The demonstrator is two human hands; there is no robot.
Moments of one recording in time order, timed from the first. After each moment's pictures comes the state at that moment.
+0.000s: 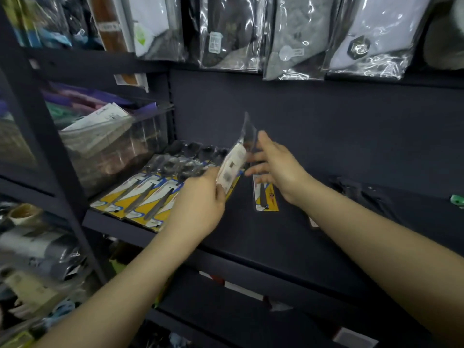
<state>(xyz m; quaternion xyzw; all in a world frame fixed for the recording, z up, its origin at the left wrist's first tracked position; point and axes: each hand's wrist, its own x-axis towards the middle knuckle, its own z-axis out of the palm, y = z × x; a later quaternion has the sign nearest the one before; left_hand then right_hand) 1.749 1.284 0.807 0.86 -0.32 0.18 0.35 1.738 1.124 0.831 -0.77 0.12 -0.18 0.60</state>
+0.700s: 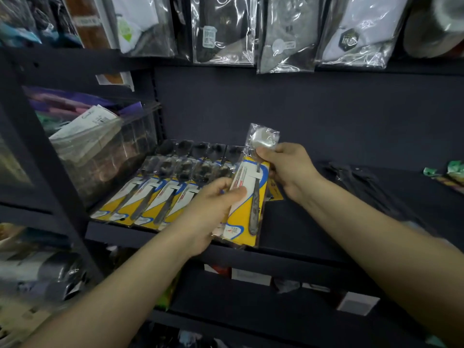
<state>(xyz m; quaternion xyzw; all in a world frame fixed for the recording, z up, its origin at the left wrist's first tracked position) 1.753 1.307 0.806 0.63 -0.25 -0.33 0.66 1.727 1.146 0.824 -0.66 0.22 -0.29 0.66</state>
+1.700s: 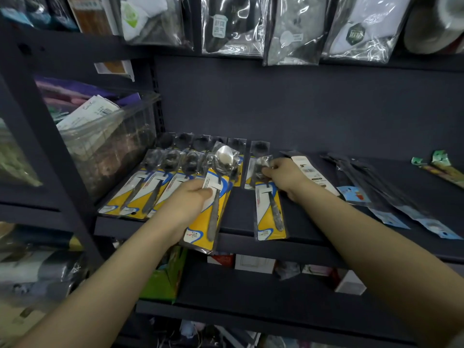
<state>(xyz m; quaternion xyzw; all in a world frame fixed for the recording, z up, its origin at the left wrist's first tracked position) 1.803 1.342 0.787 0.75 -0.24 -0.23 0.57 1.750 1.131 0.775 -0.79 0.34 -0.19 0.47</state>
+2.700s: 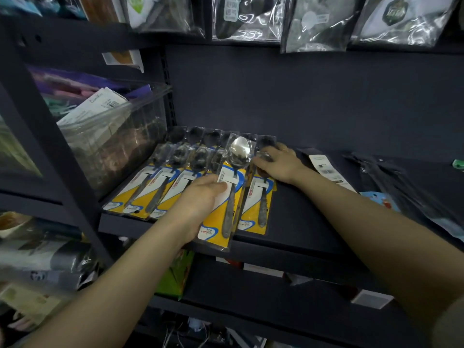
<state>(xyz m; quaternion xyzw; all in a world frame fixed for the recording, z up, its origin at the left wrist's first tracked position) 1.803 1.323 0.789 0.71 -0.17 -0.26 0.63 1.794 1.105 0.773 -0.94 0.26 -0.07 0.20</state>
